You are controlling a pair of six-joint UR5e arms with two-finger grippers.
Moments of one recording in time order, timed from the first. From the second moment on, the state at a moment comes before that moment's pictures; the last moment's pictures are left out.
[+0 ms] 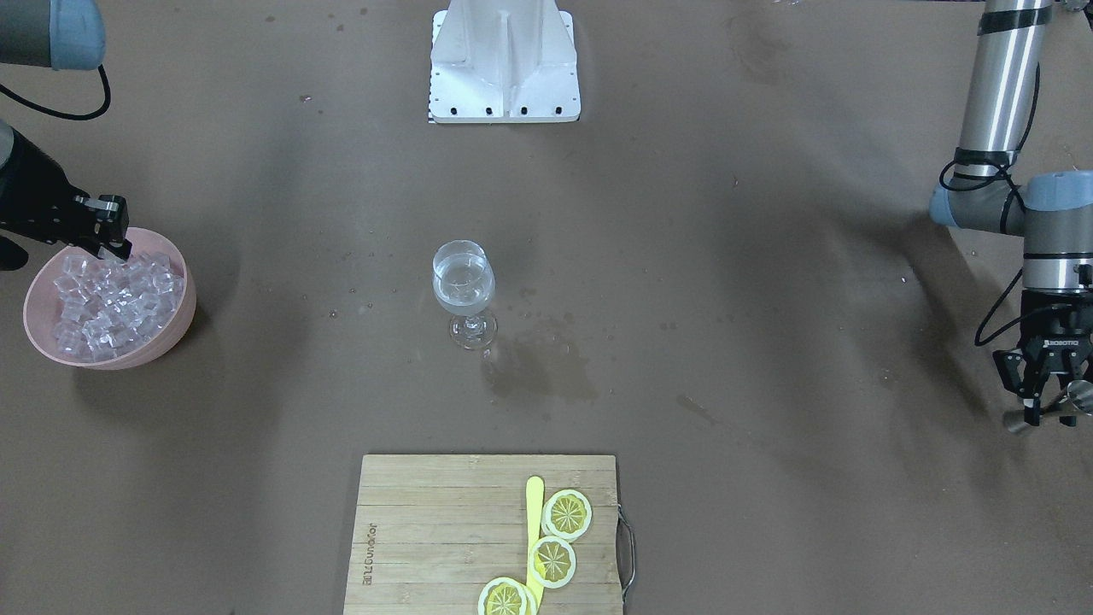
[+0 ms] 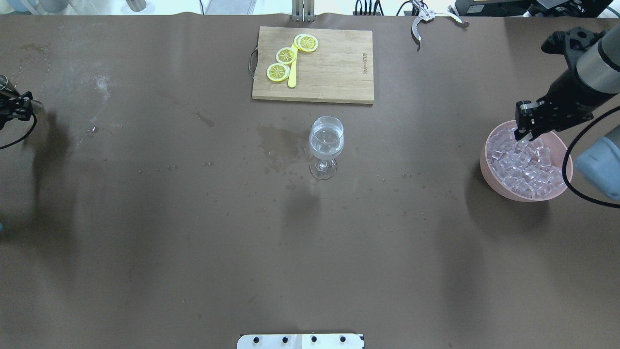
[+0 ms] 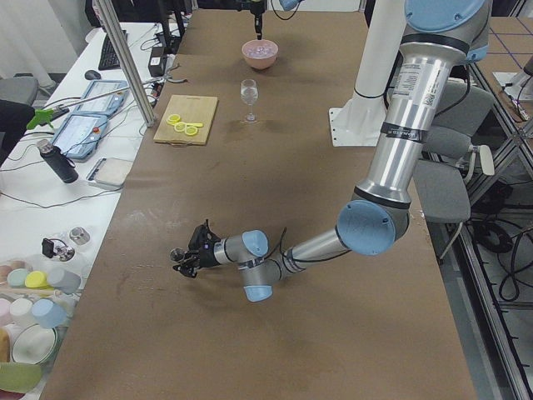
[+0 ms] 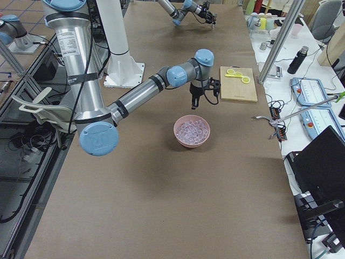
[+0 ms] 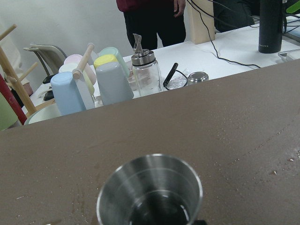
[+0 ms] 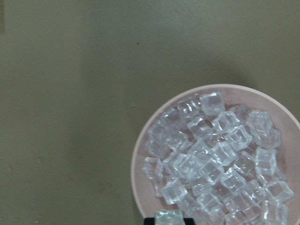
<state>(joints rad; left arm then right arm) -0.97 -1.82 -0.73 -3.36 -1.36 -0.71 1.08 -1.31 1.99 -1.83 2.29 0.68</state>
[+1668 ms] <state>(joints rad) -0.97 -1.81 -0.75 -3.38 -1.36 -0.71 1.07 -1.02 1.90 -1.98 2.28 0.76</state>
